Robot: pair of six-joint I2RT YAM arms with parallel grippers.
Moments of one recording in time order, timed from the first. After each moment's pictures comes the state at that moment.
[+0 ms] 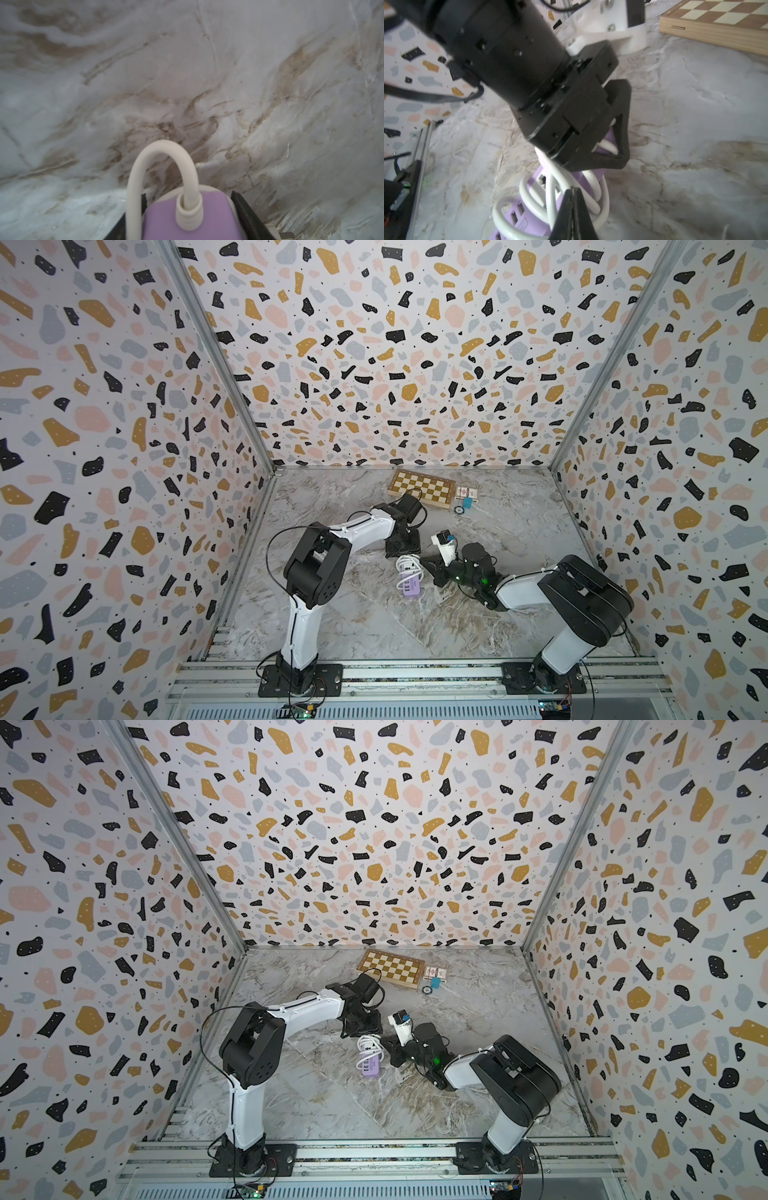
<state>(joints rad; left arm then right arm) -0.64 2.04 1.50 -0.74 0.16 -0.66 0.69 1.68 0.48 0.84 -0.35 0.32</state>
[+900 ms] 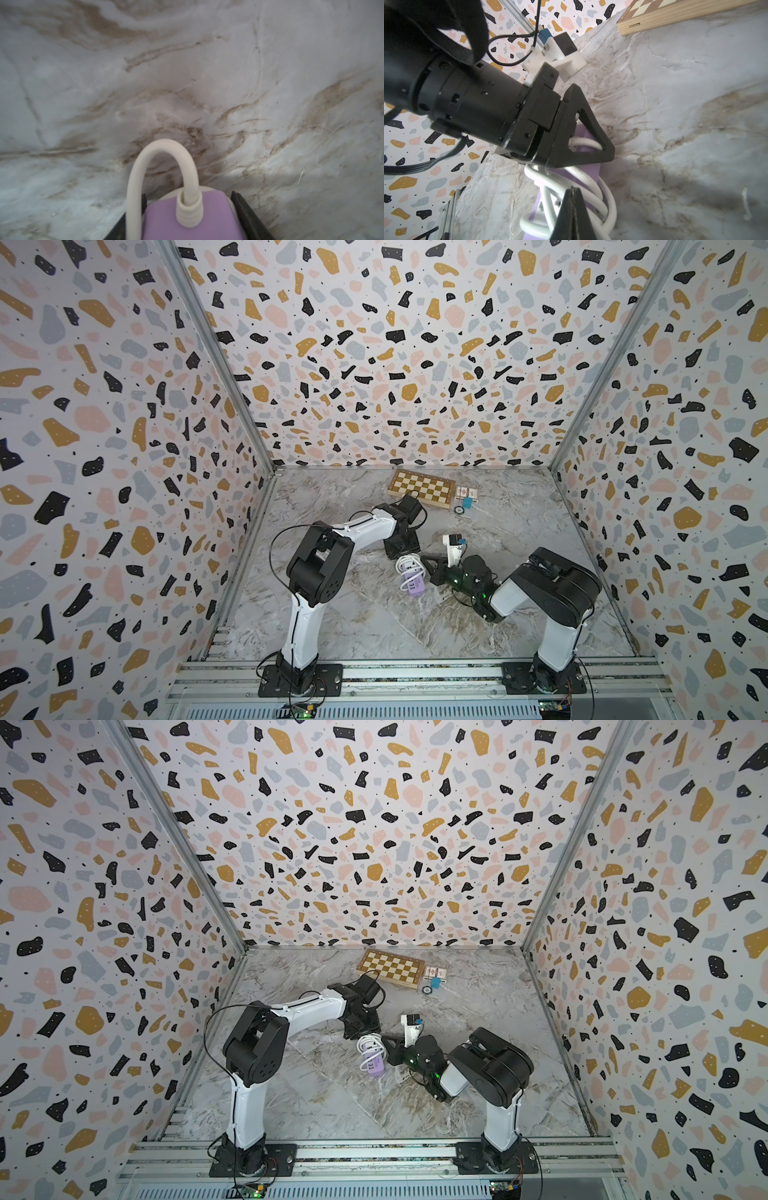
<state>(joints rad) -0.64 2.07 1.51 -0.76 0.12 -0.85 0.74 1.85 0.41 1.19 -0.16 0.67</state>
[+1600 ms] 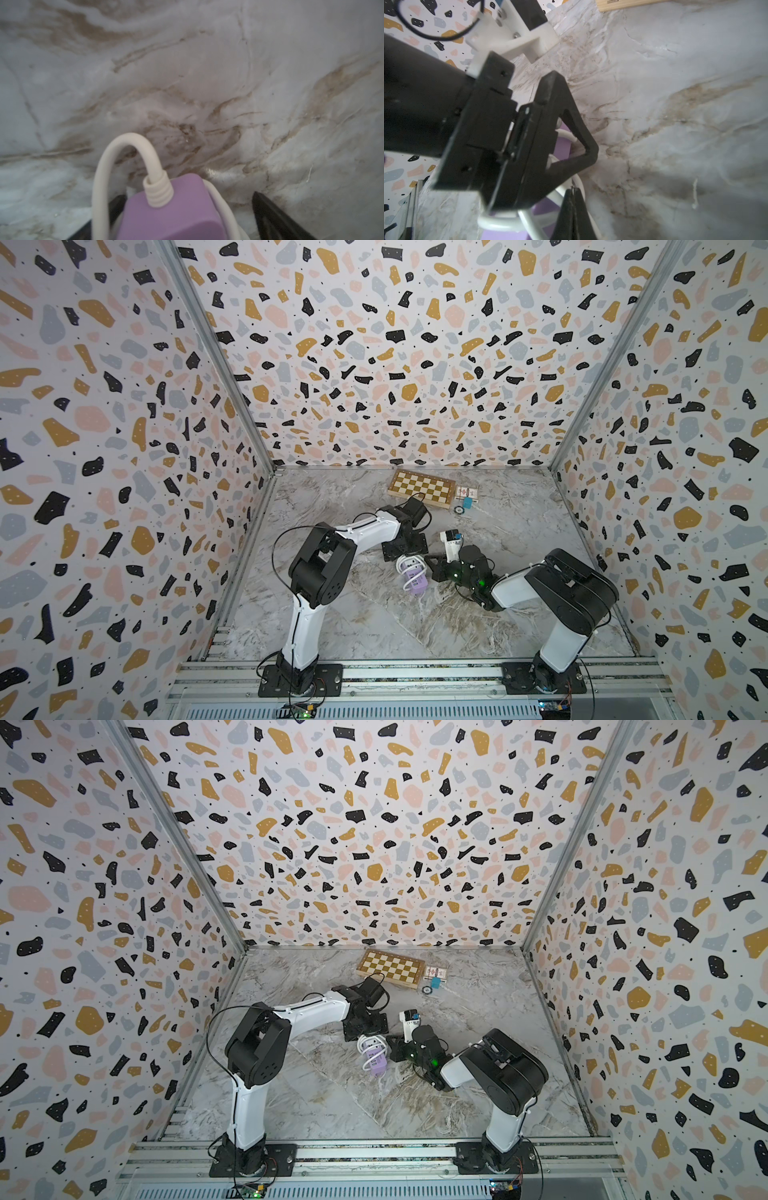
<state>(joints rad) -0.68 2.06 1.51 -0.77 0.03 -0.78 0.69 1.75 0.49 0.83 -0.18 0.56</state>
